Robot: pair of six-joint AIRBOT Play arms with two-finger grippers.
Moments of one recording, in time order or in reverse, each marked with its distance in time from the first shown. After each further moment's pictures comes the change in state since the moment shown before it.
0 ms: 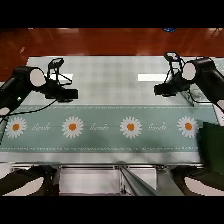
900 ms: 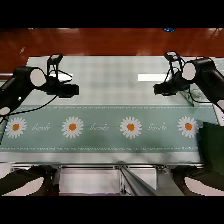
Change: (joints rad) left arm 0.001 -0.008 0.000 0.000 0.158 0.000; right arm 0.000 0.000 0.000 0.000 -0.053 0.000
